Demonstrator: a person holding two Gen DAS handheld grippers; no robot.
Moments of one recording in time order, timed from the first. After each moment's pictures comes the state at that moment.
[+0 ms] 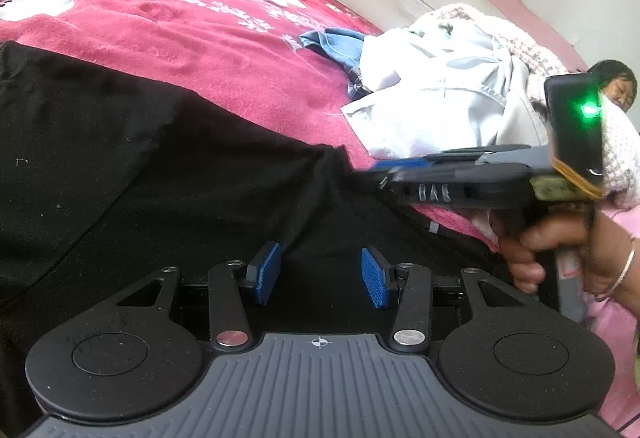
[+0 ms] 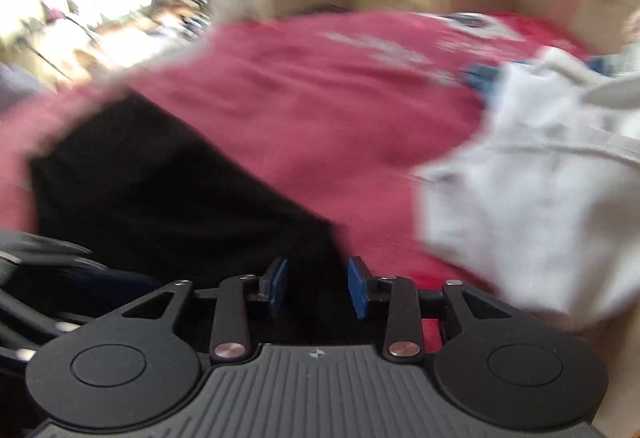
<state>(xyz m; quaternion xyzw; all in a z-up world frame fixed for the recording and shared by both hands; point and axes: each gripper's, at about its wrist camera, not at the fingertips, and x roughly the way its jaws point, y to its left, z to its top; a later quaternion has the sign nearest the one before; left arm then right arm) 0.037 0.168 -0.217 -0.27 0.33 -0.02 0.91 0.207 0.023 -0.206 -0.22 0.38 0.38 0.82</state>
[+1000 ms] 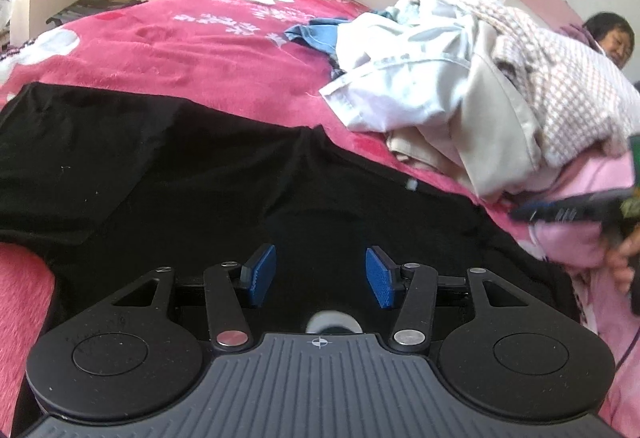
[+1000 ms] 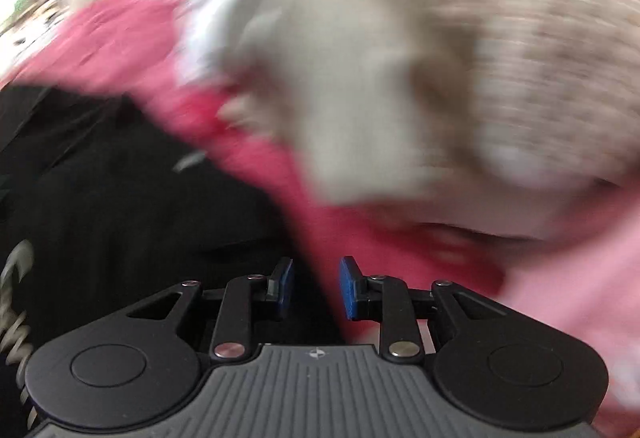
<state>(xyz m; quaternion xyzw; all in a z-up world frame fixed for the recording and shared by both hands) -0.002 0.133 -0.177 -0.20 0.36 -0.01 0.91 0.186 -0.163 -0.160 -0.16 0.45 0.20 0.86</state>
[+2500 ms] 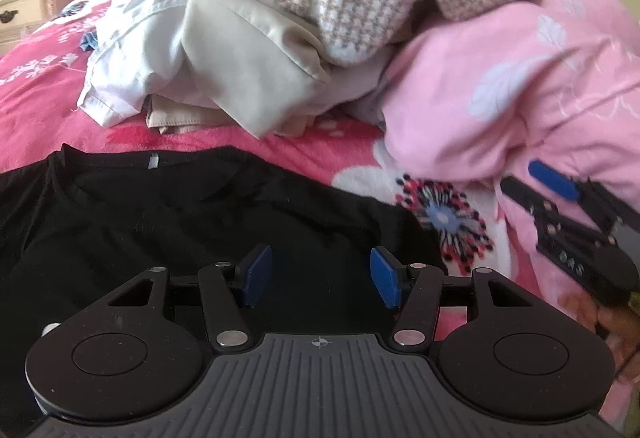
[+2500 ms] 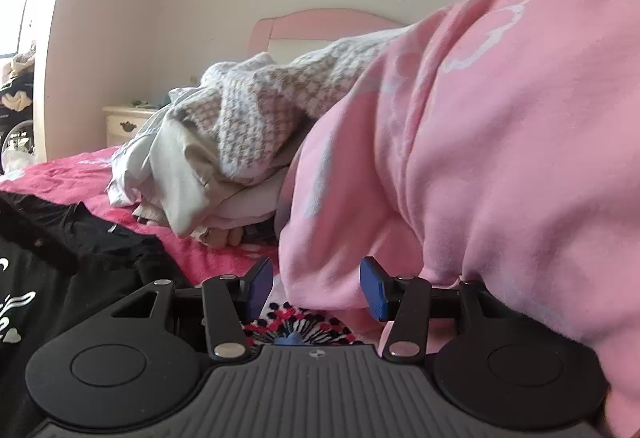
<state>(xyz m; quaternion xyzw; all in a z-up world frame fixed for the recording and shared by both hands) 0.048 -0.072 -0.134 -0.07 0.42 -0.13 0.89 0.002 -0.347 -0.163 -0.07 0.17 0.13 0.97</state>
